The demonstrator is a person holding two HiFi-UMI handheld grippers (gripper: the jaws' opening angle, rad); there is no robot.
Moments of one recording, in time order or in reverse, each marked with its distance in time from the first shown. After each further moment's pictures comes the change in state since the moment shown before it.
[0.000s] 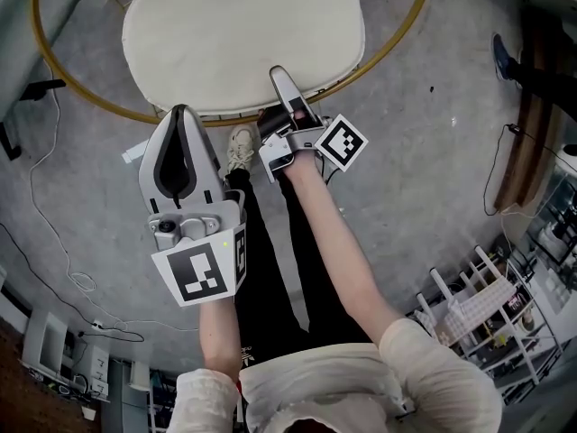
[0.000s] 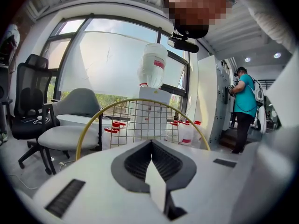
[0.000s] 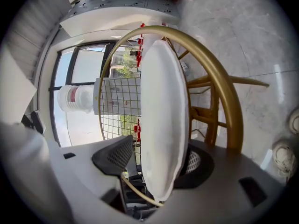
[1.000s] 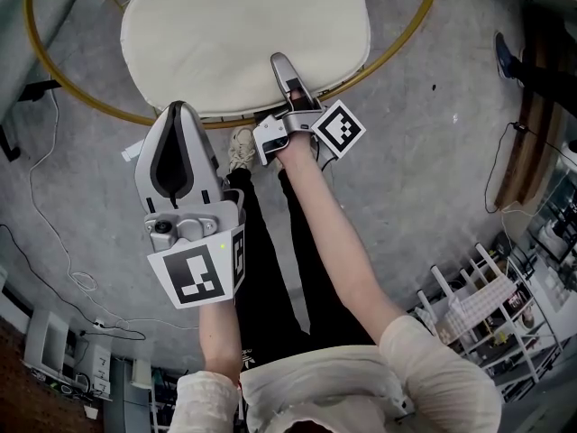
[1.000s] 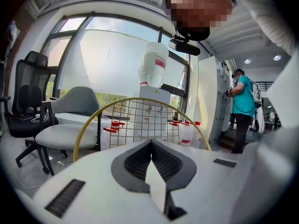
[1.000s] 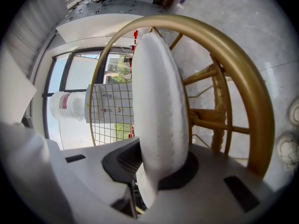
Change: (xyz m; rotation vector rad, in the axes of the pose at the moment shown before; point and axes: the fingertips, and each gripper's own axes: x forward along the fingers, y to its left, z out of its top) left arm 0.006 0.003 0.001 -0.011 -0.001 -0.015; right arm 0.021 -0.012 0.014 0.047 -0.095 -0.047
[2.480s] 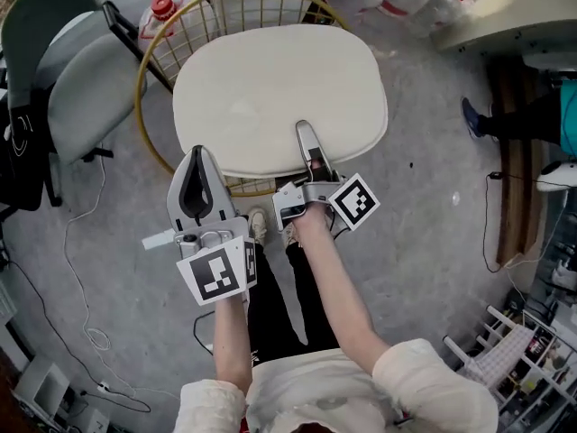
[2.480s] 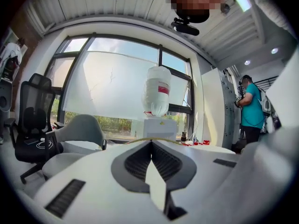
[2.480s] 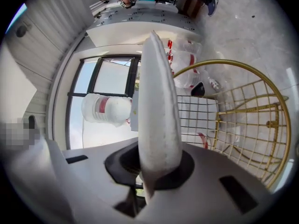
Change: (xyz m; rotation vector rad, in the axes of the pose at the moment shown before) left arm 0.000 0.012 0.134 0.021 -0.204 0.081; right arm -0.023 0.229 0.014 -0.094 -0.108 0.219
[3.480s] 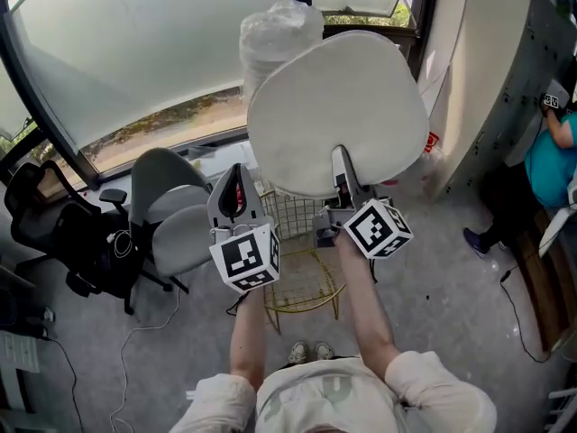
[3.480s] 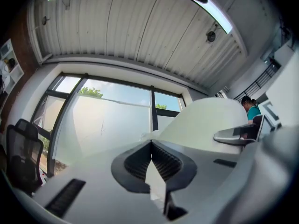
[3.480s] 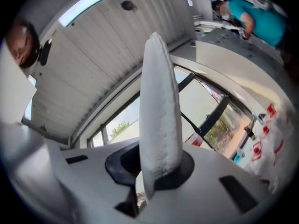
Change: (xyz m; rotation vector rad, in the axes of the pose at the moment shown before) left arm -0.032 -0.051 0.393 0.103 -0.428 -0.039; right arm -0.054 0.494 0.052 -0.850 -0.203 0.516
